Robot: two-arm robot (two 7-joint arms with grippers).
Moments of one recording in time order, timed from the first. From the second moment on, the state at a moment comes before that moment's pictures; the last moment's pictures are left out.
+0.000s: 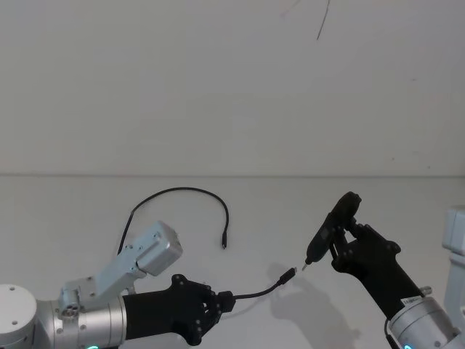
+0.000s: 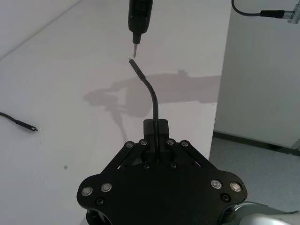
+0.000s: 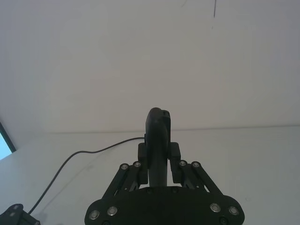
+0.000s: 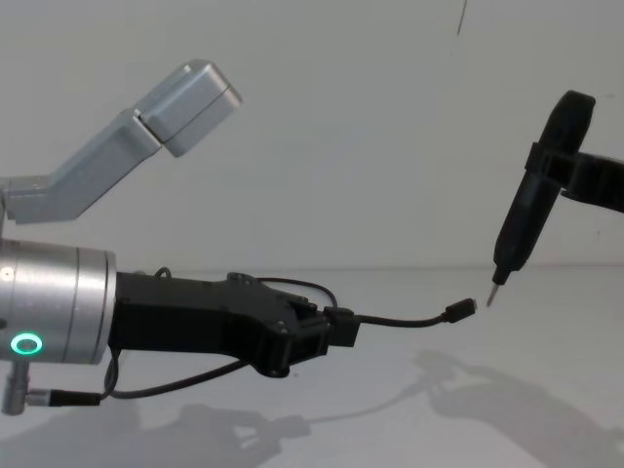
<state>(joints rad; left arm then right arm) -0.43 0.54 0.61 -1.56 -0.44 0.16 -0.72 0.00 0.23 -0.19 -1.82 0.43 0.11 0.14</state>
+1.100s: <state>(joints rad) -0.43 0.54 0.61 -1.56 -0.44 0.16 -0.72 -0.01 0.23 -0.20 -1.81 0.44 0.09 0.16</state>
